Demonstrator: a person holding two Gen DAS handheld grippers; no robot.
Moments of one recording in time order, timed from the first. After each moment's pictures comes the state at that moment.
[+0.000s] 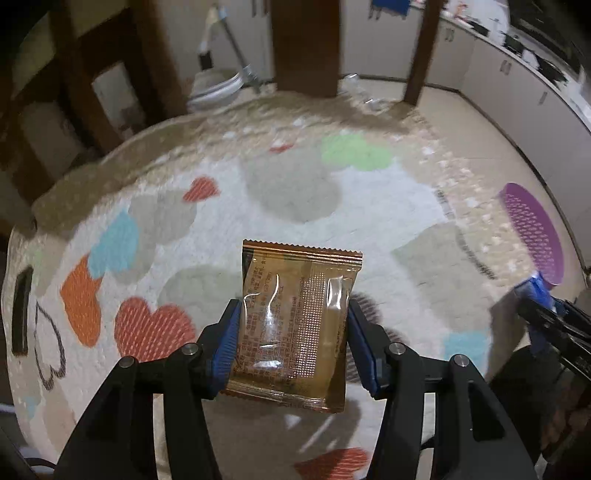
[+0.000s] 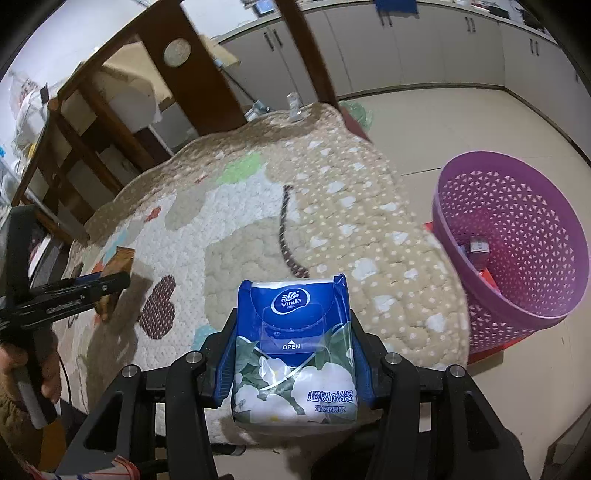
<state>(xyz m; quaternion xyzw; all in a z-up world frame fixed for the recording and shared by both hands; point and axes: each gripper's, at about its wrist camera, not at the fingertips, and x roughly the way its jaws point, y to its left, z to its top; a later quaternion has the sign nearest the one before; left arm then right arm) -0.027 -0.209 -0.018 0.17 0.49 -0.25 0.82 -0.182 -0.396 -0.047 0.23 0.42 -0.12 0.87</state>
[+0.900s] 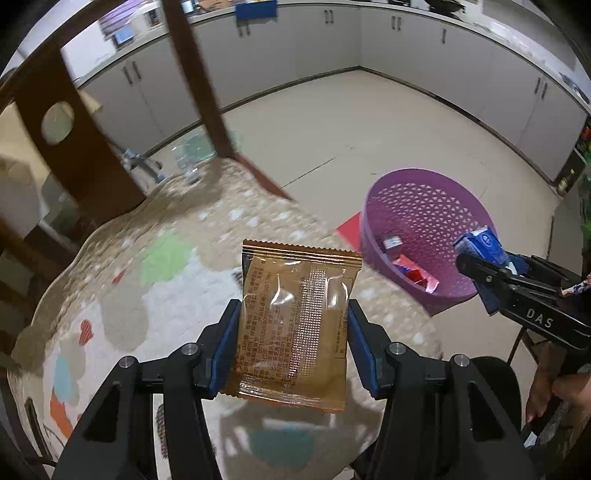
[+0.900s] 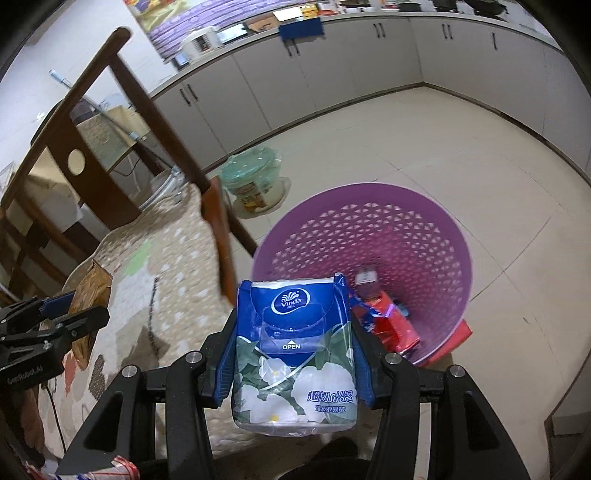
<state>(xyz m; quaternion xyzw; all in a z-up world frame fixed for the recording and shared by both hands) -0.109 -0.406 0.003 0.28 0.42 -0.38 0.78 -0.253 -0.528 -0.028 0.28 0.36 -0.24 0.86</state>
